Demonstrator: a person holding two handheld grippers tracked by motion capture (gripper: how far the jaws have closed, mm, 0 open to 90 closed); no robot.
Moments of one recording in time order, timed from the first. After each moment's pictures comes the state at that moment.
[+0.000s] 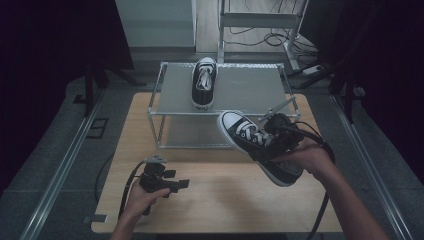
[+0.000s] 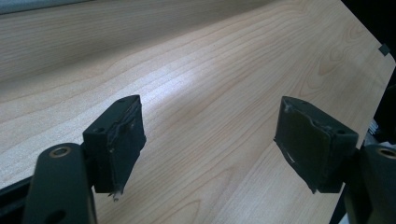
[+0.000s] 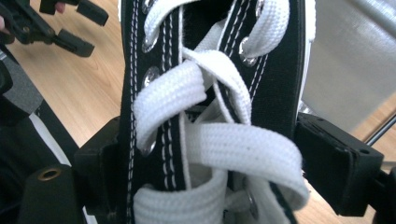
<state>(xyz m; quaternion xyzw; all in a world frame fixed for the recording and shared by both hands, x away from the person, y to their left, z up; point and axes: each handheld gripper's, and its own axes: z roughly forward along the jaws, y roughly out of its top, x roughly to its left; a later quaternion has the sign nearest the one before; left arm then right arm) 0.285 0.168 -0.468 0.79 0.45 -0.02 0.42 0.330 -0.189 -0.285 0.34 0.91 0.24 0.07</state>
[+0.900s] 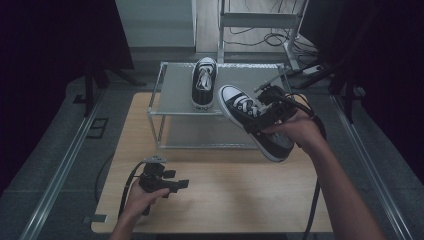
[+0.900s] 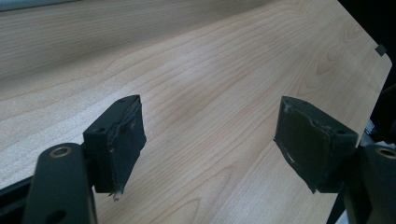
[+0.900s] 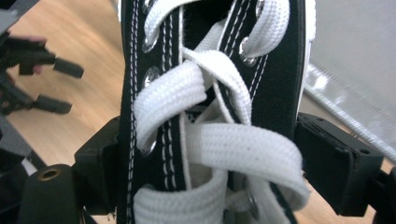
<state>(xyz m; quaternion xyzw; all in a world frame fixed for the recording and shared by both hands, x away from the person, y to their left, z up) 0.286 0.170 -0.469 0.79 0.45 -0.02 0.42 0.384 -0.174 -0.255 0.39 0.88 0.24 0.08</state>
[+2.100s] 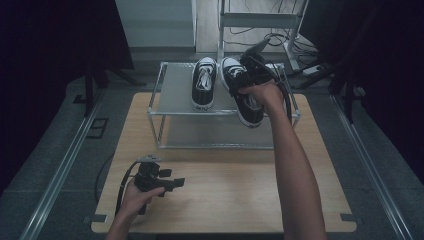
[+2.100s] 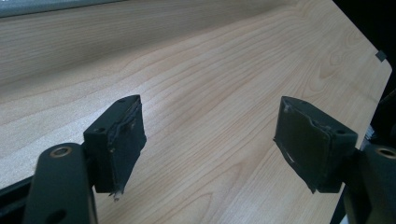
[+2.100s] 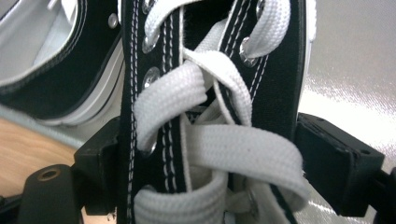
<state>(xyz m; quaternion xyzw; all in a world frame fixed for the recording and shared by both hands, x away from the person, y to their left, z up) 0.287 0.183 -0.469 0.78 0.46 -0.02 0.43 0.493 -0.128 -0.253 0.57 0.79 0.21 0.09</state>
